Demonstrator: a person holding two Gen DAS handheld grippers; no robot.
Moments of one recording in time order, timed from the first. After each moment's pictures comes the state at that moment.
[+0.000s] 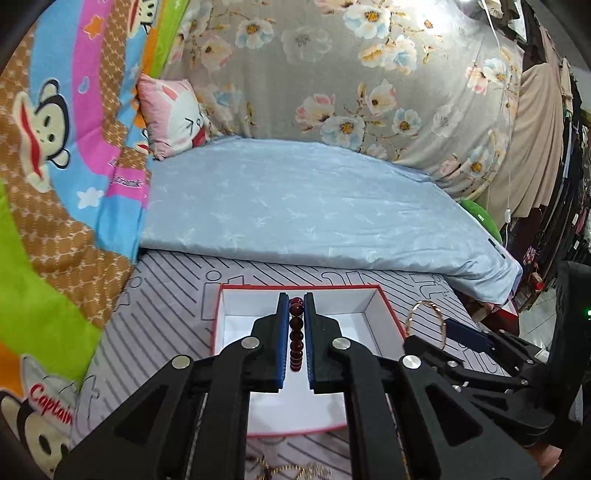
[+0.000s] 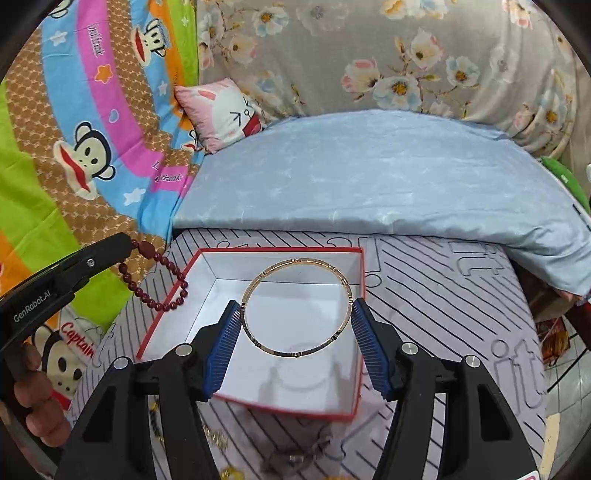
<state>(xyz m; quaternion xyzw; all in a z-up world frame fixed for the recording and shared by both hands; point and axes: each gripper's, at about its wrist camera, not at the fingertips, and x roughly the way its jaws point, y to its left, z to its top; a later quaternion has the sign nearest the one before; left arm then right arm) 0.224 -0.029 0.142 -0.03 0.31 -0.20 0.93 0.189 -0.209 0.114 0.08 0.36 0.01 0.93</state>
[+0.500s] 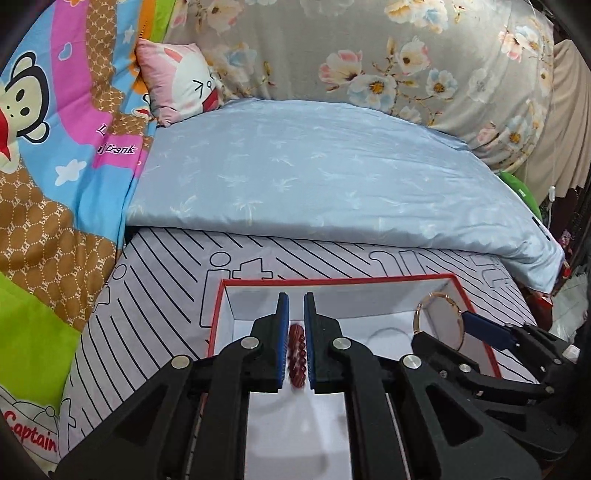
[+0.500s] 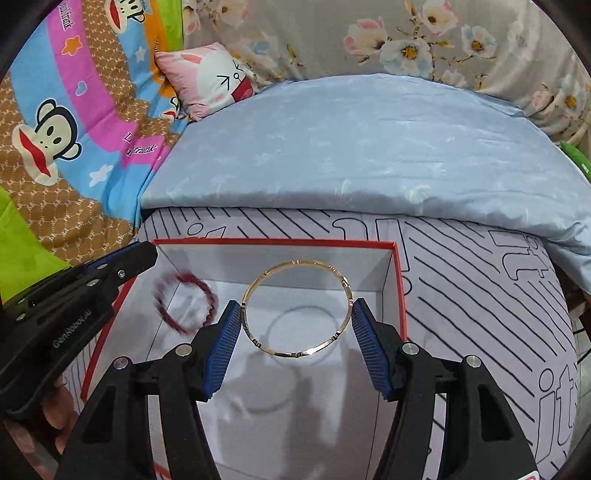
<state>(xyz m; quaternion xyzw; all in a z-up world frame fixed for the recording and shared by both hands) 0.302 -0.051 0.073 0.00 0.36 -0.15 0.92 0.267 -0.200 0.059 0.07 0.40 0.01 0.91</state>
